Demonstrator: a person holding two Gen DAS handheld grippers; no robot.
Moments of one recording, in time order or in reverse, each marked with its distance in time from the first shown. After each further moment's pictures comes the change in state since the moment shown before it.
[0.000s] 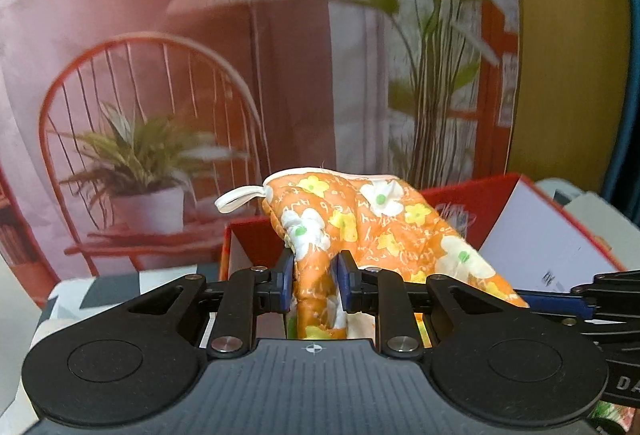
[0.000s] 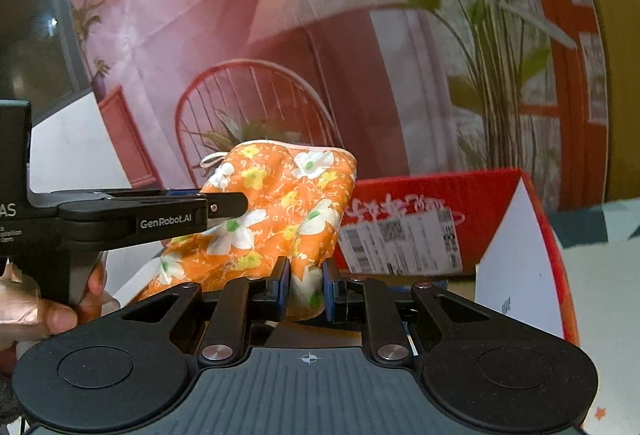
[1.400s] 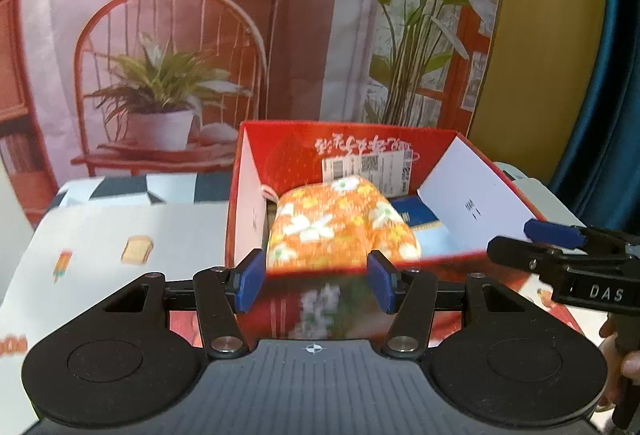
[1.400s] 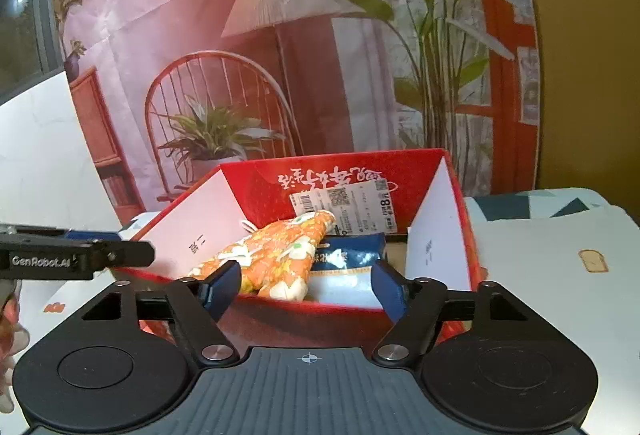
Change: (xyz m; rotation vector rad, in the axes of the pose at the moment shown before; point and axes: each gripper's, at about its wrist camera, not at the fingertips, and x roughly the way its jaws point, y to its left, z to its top) left arm -0.121 0.013 -0.075 -0.161 0.061 -0.097; right arm -0.086 0.019 -0.033 -0.050 -0.007 -0.165
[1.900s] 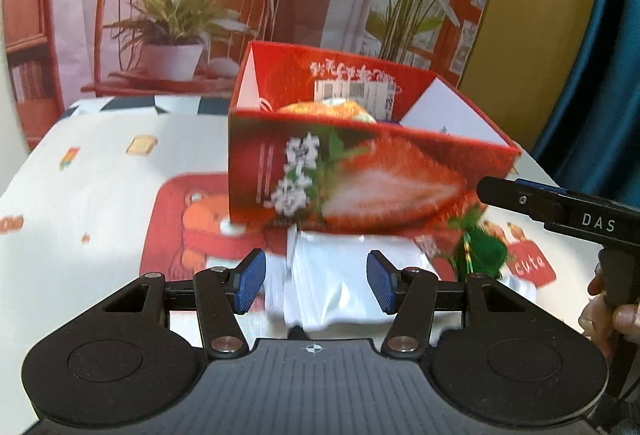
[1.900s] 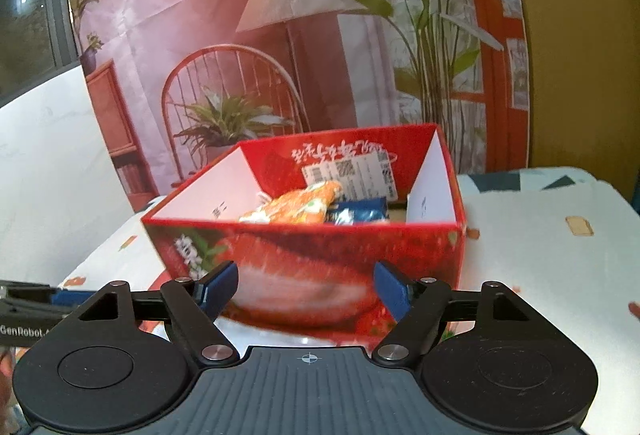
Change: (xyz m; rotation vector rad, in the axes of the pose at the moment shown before) left arm -0.046 -0.001 -0.088 -0.083 0.078 -0.036; right arm -0.047 0.009 -0.043 0.006 0.022 0.025
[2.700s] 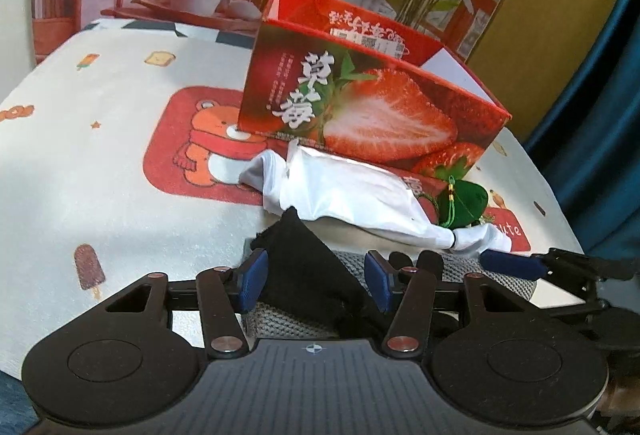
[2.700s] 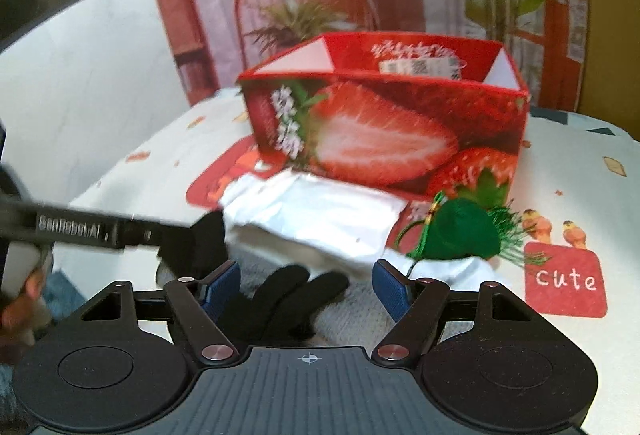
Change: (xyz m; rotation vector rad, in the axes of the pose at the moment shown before) left arm -0.015 0.012 -0.050 -0.155 0.096 -0.055; right arm -0.039 0.047 -0.069 -0.165 0.266 0.120
